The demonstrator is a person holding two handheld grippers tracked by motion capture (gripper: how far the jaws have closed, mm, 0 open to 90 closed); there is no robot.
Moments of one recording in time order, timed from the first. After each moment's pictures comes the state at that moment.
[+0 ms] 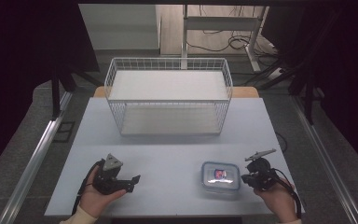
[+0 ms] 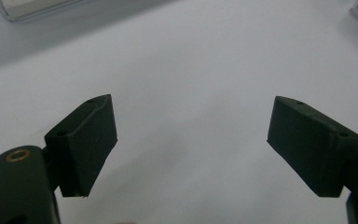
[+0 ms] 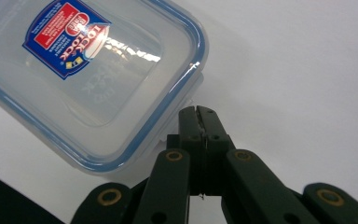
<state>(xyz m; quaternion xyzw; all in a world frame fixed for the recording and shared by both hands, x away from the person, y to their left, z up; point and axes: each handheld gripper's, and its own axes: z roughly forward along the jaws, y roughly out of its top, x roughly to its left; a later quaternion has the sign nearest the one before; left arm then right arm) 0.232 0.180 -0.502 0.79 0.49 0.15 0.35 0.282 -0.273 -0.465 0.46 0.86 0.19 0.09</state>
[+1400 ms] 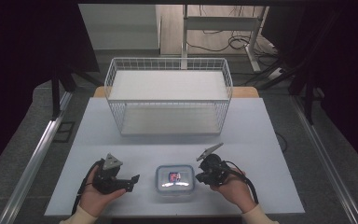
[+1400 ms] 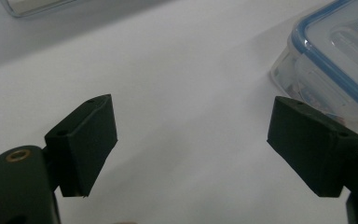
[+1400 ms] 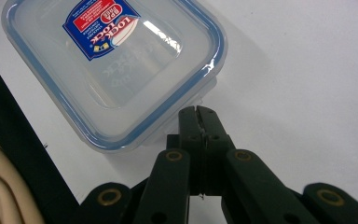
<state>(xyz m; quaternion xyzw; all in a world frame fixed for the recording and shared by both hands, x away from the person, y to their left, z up) 0.234 0.182 -0.505 0.78 0.49 0.15 0.35 0.294 -0.153 -0.473 0.31 0.92 0.23 0.02</state>
